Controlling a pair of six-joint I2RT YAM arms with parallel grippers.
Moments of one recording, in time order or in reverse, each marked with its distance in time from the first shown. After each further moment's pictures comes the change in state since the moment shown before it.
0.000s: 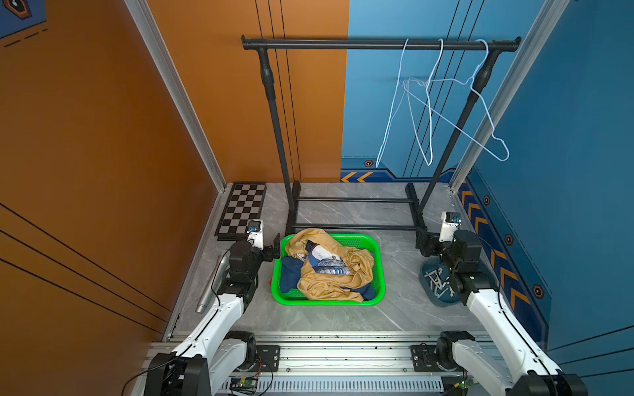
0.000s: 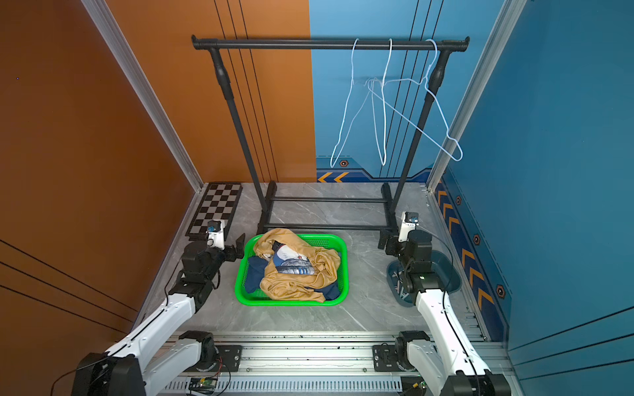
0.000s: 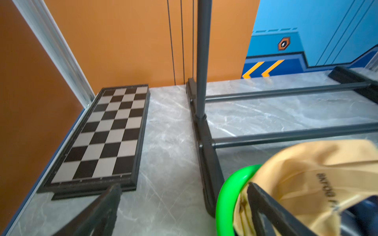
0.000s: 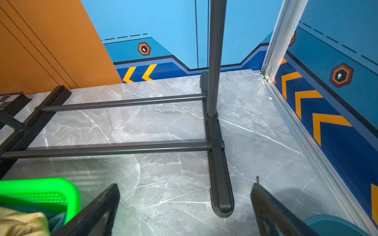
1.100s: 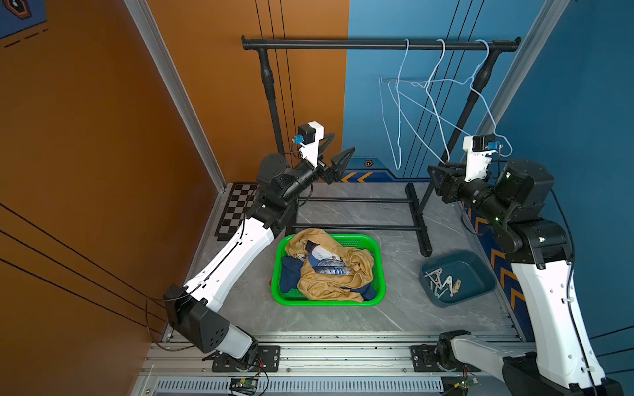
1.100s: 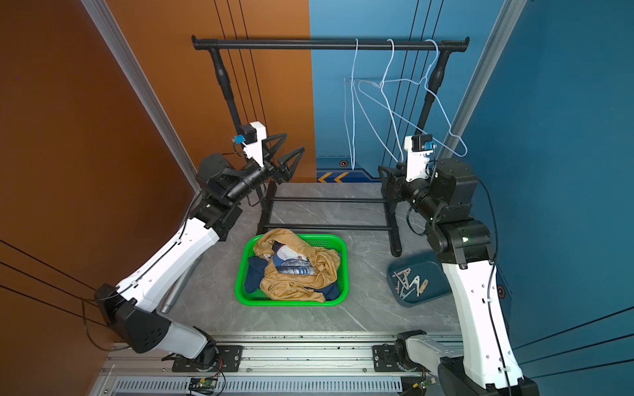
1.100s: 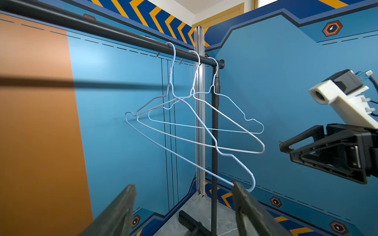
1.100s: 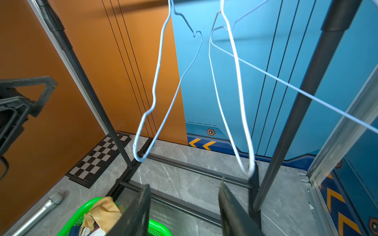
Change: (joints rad) left arm -0.442 0.447 1.133 -0.070 0.325 -0.117; right arm 0.140 0.180 1.089 -0.697 -0.190 -0.054
